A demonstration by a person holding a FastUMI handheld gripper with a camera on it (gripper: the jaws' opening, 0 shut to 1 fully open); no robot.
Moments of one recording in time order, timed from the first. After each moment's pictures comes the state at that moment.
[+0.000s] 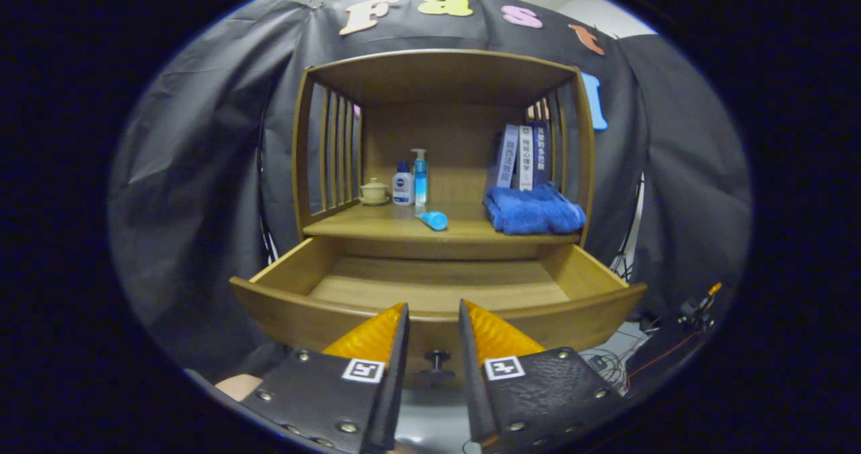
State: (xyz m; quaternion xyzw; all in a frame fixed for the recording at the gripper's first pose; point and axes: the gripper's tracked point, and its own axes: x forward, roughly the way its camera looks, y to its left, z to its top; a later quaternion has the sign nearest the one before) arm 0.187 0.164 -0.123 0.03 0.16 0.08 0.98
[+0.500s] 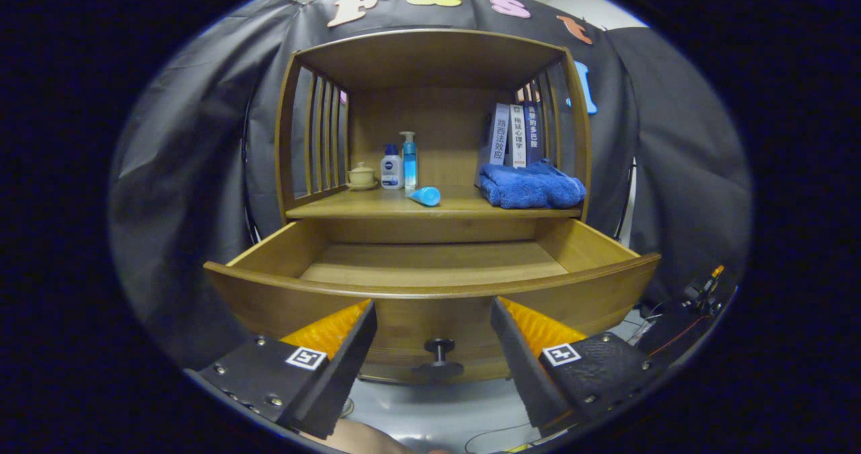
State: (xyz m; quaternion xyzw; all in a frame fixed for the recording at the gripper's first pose) arm 0.196 0.168 -0.162 0.02 0.16 0.06 0.98
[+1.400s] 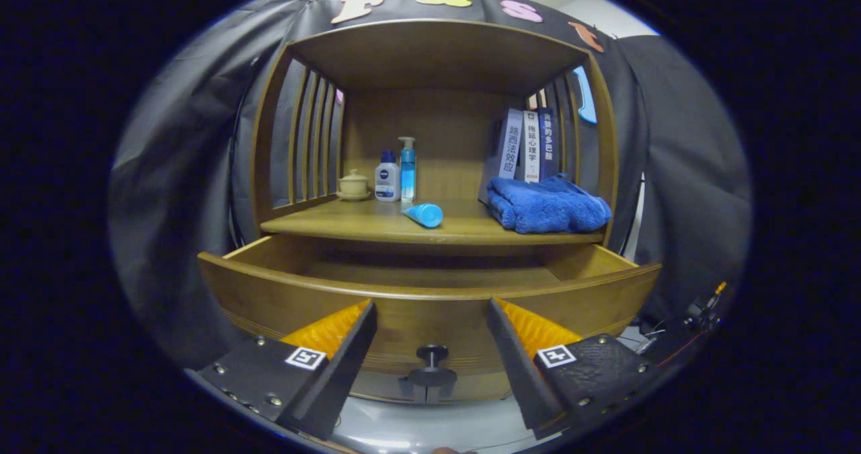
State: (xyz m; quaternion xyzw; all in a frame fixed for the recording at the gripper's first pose) arm 0.280 0.181 -0.161 0.00 0.14 0.05 0.99
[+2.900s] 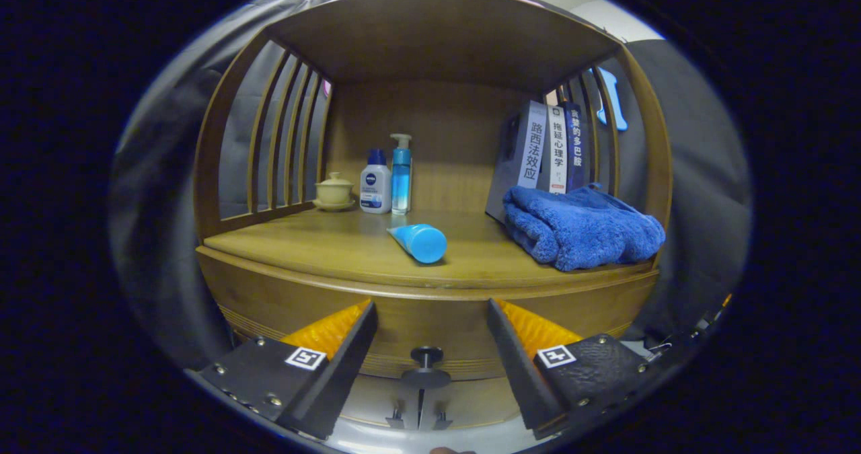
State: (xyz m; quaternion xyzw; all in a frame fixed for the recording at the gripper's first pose) arm 0.381 0.194 -0.173 -0.01 0.11 0.05 0.99
